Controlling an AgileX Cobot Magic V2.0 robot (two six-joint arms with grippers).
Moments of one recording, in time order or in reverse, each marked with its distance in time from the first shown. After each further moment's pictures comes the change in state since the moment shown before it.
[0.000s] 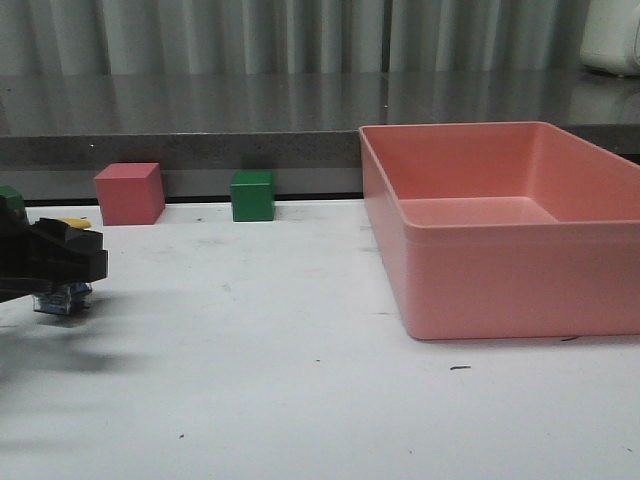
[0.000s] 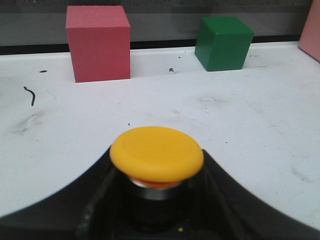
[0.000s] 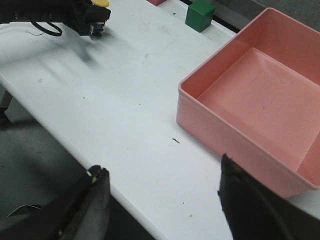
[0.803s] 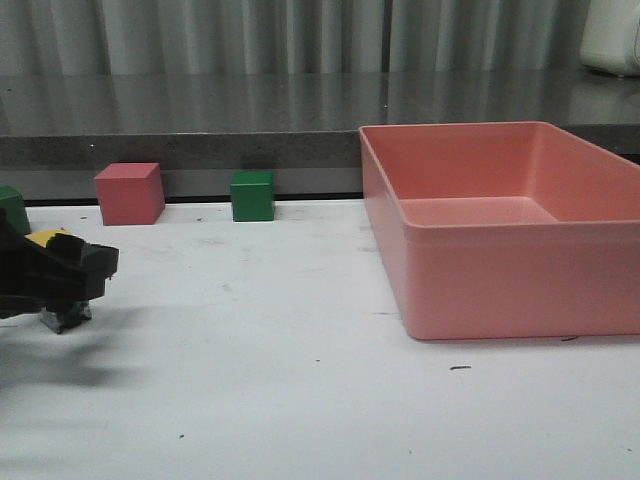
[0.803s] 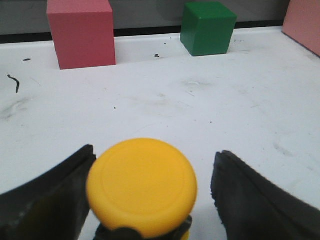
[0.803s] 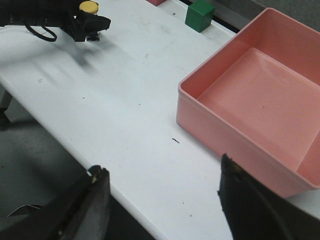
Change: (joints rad) left arm 0.000 0.000 0.039 0.041 -0.013 0.000; right arm 0.000 0.000 0.000 0.000 0.000 0.000
